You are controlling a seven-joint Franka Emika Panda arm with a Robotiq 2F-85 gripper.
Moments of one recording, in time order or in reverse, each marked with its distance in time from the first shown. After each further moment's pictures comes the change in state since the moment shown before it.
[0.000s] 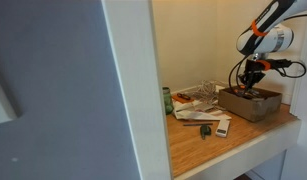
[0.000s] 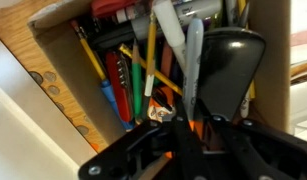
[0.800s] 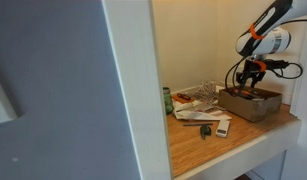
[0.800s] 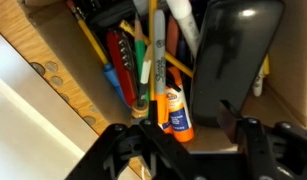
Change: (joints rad) arm -0.004 0.056 -0.005 0.085 0.006 0.011 0.065
